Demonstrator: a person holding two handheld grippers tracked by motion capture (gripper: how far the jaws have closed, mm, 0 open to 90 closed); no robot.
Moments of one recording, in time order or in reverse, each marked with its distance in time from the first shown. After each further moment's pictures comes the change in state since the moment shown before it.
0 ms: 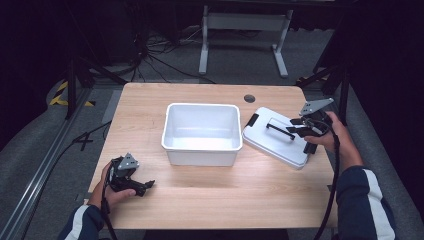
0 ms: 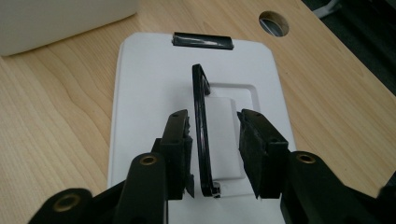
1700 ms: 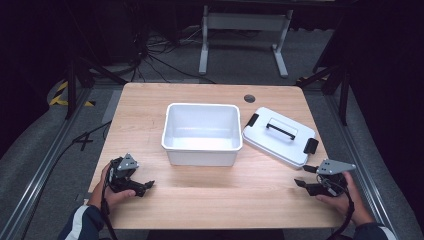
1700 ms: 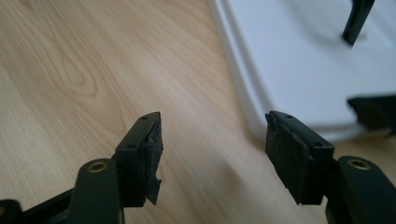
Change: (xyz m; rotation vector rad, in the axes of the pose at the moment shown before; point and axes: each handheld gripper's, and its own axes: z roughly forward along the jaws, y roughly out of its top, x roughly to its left) left arm -0.001 -0.001 -0.002 0.008 0.004 -0.006; right arm 0.108 -0.140 -0.013 -0.121 0.016 0.155
